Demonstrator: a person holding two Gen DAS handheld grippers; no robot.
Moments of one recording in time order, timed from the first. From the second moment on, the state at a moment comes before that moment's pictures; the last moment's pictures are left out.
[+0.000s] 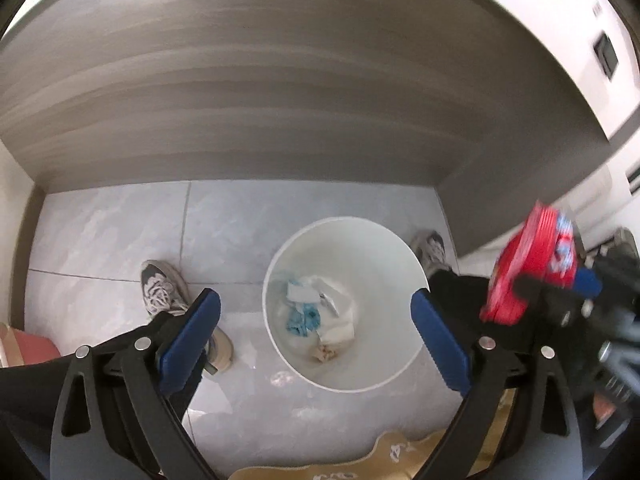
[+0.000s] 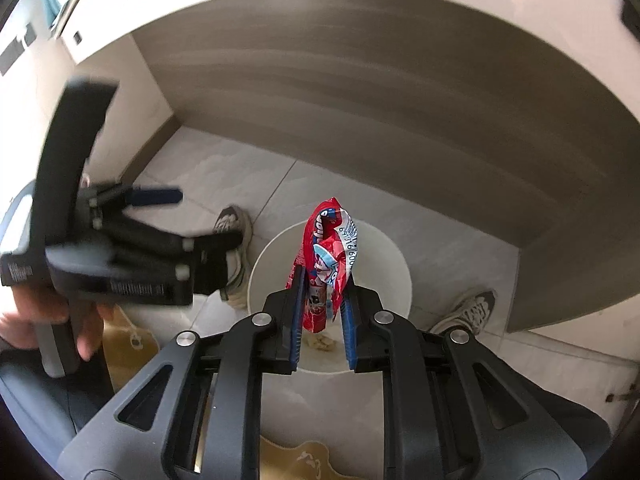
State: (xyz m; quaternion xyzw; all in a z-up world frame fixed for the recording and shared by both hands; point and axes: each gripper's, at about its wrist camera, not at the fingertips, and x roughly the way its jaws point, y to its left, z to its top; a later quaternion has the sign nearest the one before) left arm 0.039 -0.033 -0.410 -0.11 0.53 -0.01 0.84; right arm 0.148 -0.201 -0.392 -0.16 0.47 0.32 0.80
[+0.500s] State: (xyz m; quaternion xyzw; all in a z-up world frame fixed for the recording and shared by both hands) left arm 0.035 -0.037 -0.403 -0.10 0.53 -0.03 0.84; right arm 0.145 -0.212 -0.399 -0.16 0.48 0.28 0.82
